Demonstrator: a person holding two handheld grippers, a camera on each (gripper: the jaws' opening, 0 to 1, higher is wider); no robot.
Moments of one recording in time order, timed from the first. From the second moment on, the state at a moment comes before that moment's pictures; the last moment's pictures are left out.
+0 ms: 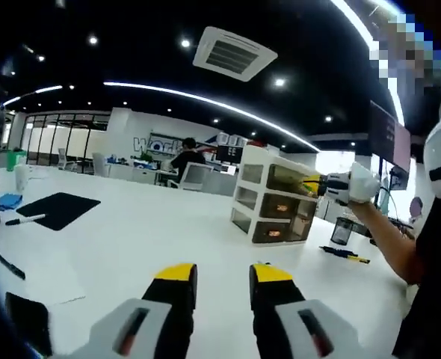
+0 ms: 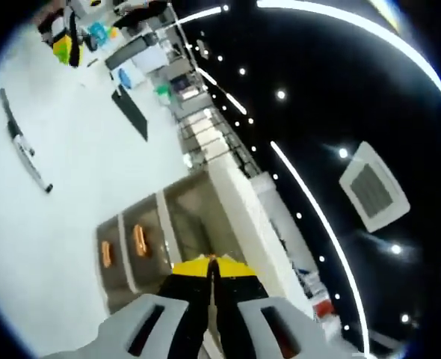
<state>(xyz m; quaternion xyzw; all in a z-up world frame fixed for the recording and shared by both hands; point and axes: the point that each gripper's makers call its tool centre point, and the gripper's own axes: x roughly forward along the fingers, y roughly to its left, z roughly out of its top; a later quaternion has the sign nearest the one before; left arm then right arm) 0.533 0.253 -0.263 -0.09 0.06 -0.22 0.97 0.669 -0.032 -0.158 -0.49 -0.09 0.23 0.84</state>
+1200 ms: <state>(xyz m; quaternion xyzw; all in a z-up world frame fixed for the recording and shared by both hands) 0.513 0.128 -0.244 -0.05 0.07 -0.28 0.96 0.587 -0.141 -0.197 0.04 -0.03 0.34 0.94</state>
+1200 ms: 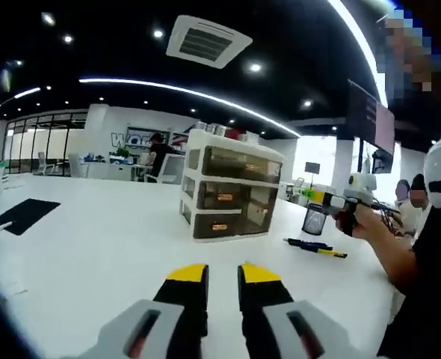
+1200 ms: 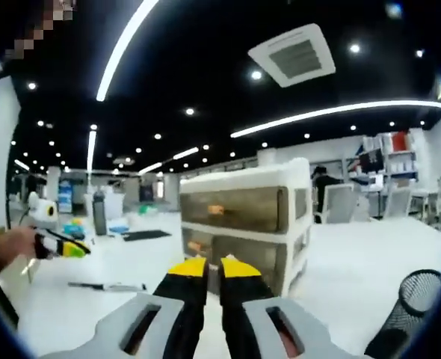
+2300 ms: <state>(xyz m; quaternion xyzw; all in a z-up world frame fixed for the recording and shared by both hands) 0.549 -0.022 -0.226 0.10 0.11 -0.45 0.88 0.494 -0.241 -0.299 0.04 0.22 0.33 0.92</state>
